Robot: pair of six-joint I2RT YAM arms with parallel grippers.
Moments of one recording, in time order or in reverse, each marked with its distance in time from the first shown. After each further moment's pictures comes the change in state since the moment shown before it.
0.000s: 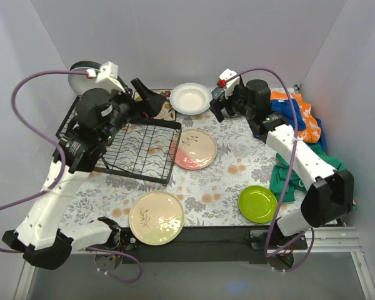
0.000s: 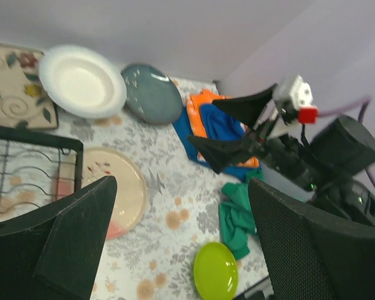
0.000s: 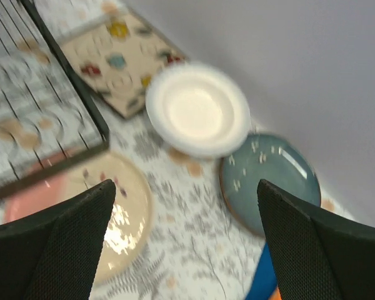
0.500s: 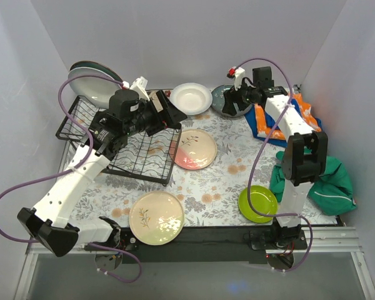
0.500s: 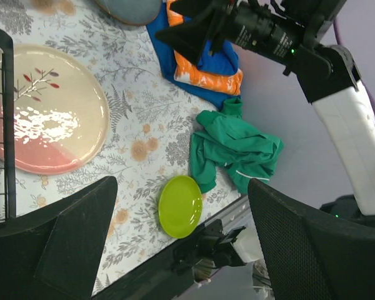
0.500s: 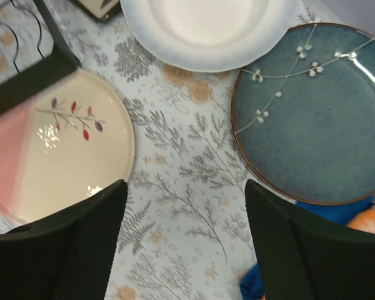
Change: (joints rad) left arm 0.000 0.146 -0.133 0.006 0.291 -0.206; right arm -0.277 0.461 0.405 -0.517 -0.277 -0.135
